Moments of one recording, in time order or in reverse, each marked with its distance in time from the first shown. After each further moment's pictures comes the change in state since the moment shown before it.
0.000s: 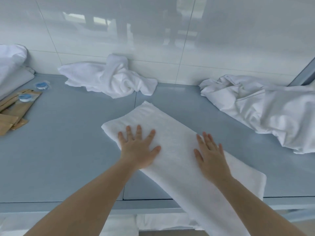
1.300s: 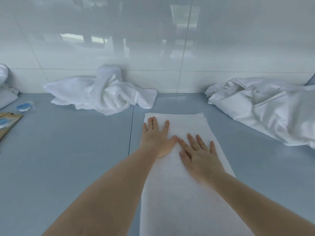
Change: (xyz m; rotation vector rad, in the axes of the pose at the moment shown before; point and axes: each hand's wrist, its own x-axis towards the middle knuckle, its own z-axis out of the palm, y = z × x) left_hand 0.139 0.040 -0.010 -0.015 0.023 0.150; right_hand 0.098 -0.038 0.035 -0.040 -0.174 -0.043
